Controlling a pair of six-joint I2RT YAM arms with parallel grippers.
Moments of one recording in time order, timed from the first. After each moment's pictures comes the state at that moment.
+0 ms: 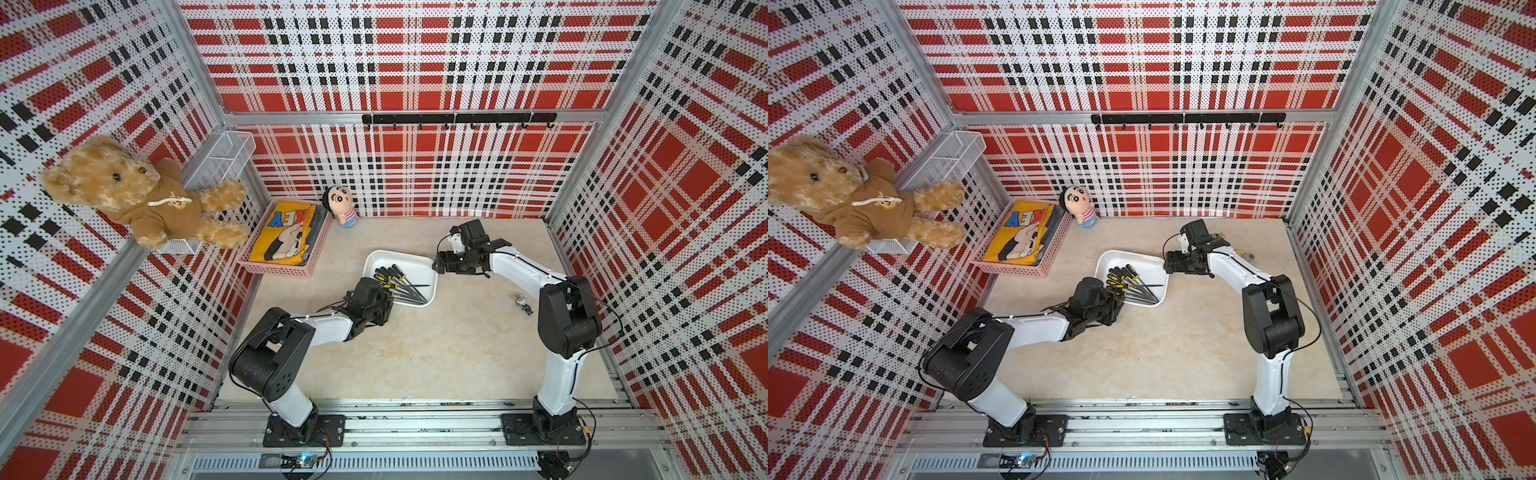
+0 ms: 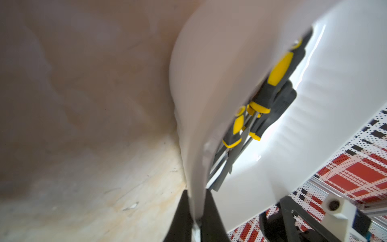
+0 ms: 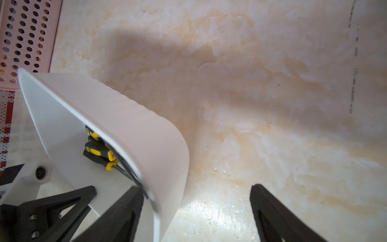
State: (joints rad) left arm -0.49 1.64 0.68 0.26 0.09 -1.70; right arm 0.37 1.94 1.52 -0.54 -0.26 0.30
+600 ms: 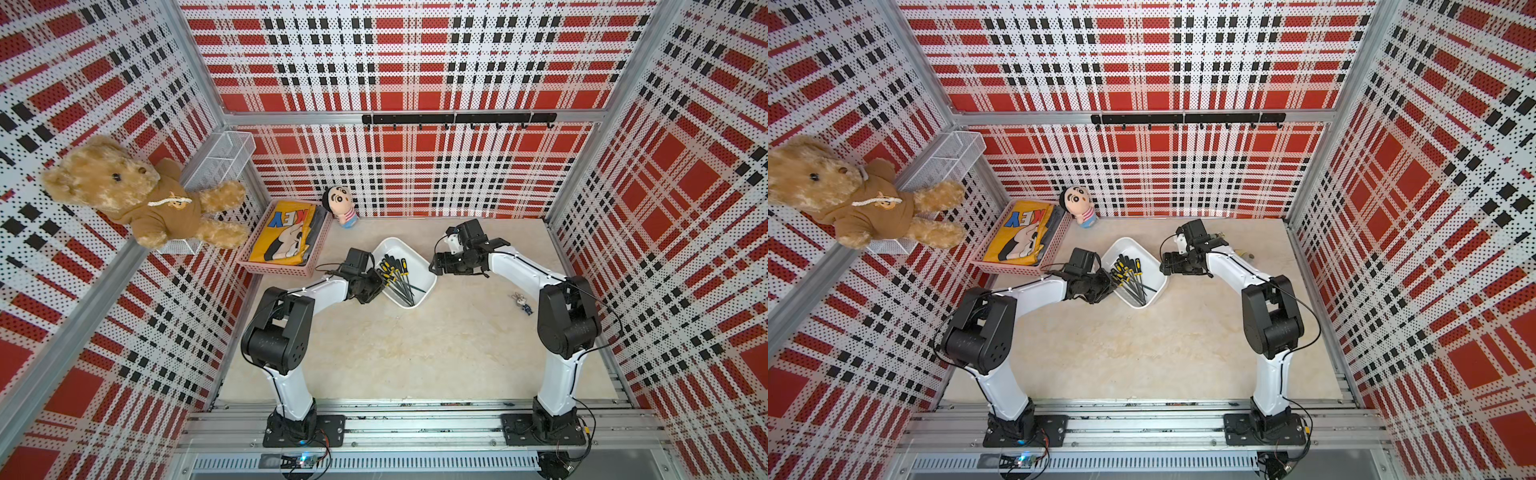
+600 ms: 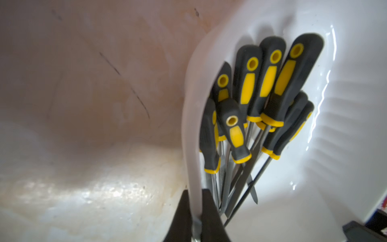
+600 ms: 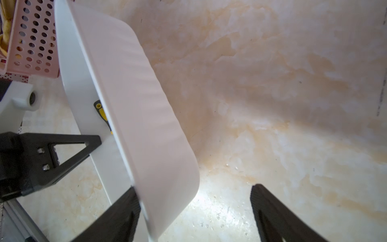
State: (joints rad) left arm -0.30 1.82 1.10 -0.26 0.27 -0.96; right arm 0.37 1.94 1.53 -0.58 -0.30 0.28
